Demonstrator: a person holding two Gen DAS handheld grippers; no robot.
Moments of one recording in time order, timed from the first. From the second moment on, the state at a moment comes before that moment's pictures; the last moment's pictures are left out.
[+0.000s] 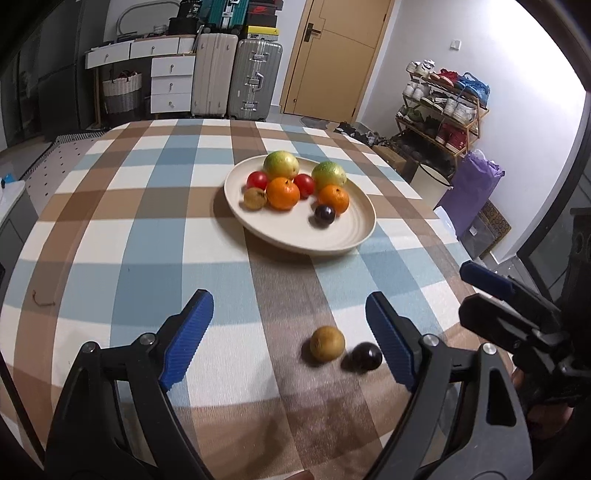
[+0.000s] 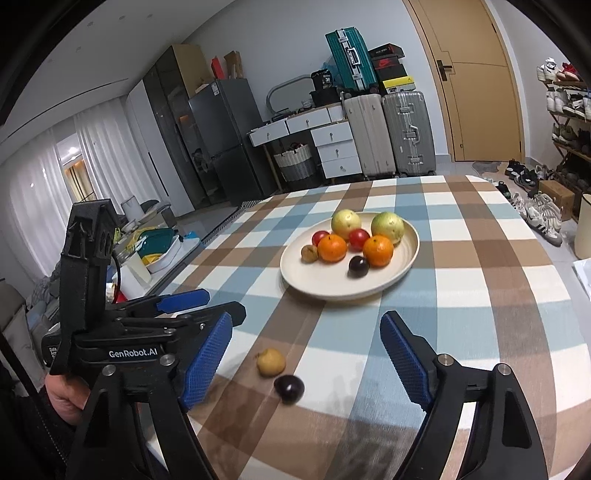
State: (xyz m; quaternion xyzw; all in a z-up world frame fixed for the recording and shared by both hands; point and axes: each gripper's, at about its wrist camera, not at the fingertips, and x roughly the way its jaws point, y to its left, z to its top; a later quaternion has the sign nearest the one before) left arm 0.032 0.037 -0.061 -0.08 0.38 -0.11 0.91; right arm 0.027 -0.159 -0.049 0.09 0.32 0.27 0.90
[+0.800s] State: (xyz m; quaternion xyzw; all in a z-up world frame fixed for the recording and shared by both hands) left arm 0.009 0.061 -0.090 -0.11 0.41 -0.09 0.90; right arm 0.016 -0.131 -0.102 0.07 0.39 0.29 0.87
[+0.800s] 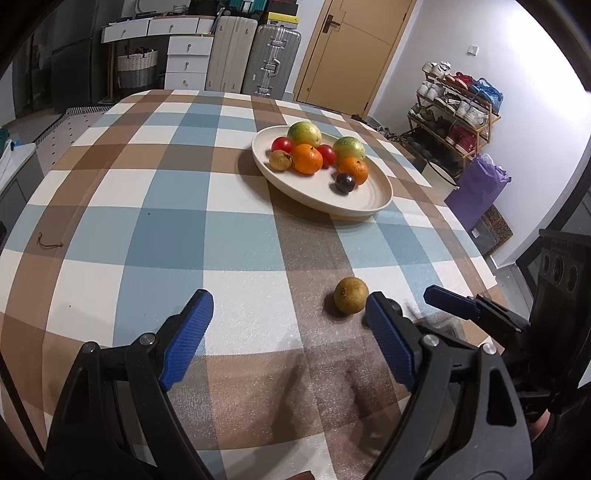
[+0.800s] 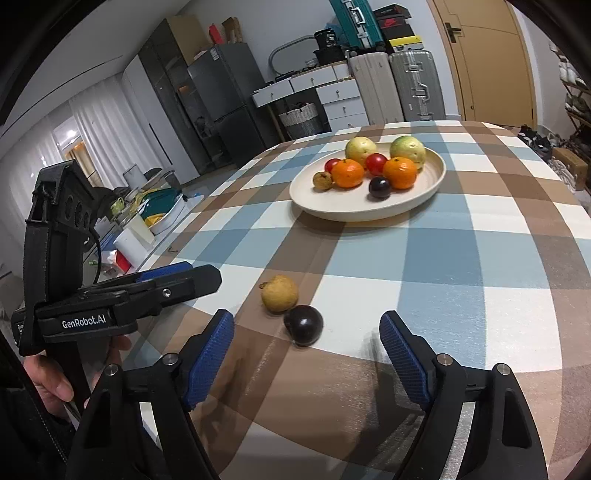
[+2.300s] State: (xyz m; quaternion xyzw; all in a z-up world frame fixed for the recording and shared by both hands) left arm 0.023 0.039 -0.101 -0.10 0.44 -0.11 0.89; right arm 0.021 -0.139 -0.101 0.09 0.40 0.29 0.86
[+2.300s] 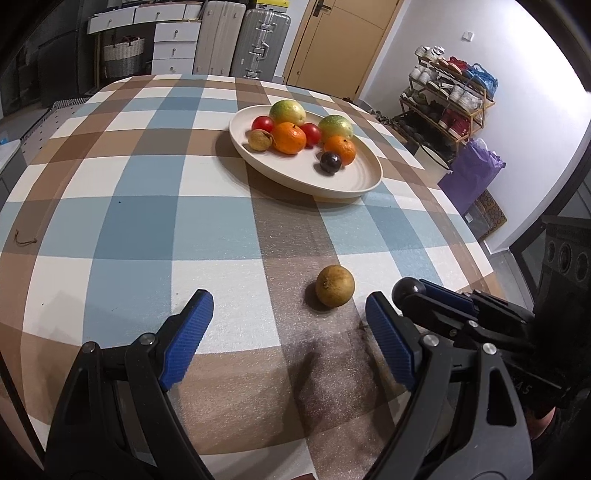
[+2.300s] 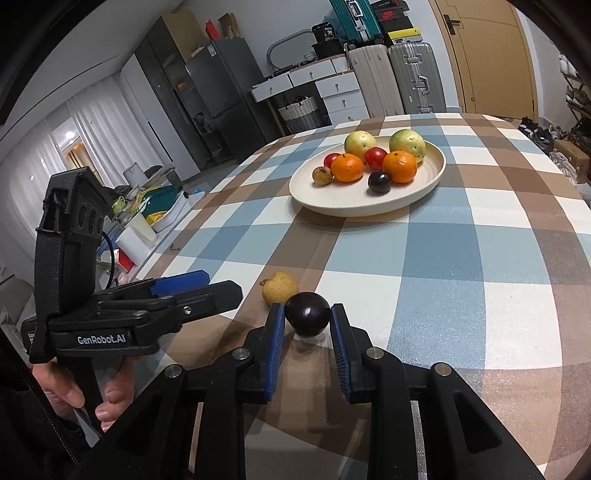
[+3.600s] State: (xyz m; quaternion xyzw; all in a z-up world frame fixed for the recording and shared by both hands) left arm 0.062 0.005 -0.103 -0.09 0.46 -0.19 0.86; right arm 0.042 -0.176 -0.092 0.11 0.38 0.29 0.87
